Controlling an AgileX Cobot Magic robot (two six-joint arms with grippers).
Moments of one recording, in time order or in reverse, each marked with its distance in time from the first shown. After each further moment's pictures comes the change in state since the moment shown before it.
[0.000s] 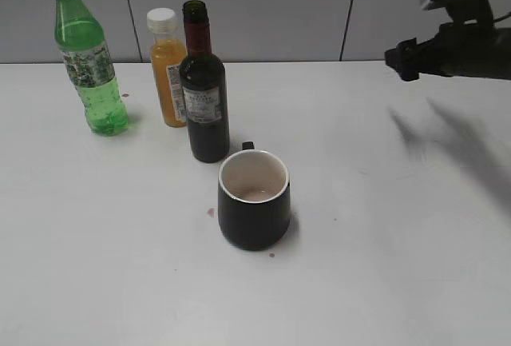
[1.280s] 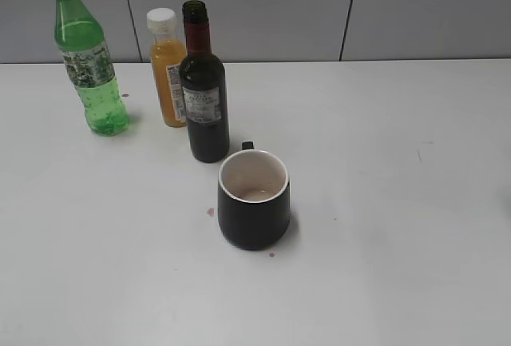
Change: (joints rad) left arm 0.000 0.000 0.000 0.000 0.000 0.000; right arm -0.134 -0.369 -0.294 0.972 1.692 -0.709
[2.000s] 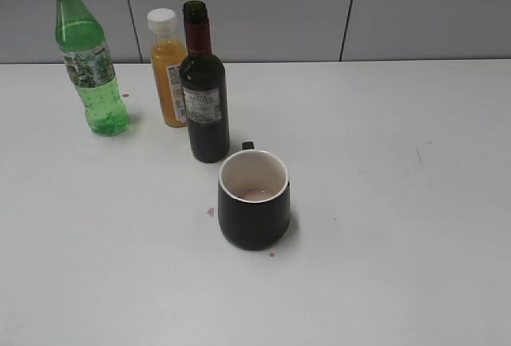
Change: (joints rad) left arm 0.000 0.000 0.000 0.000 0.000 0.000; right arm 0.000 -0.954 0.834 0.021 -0.153 -0.001
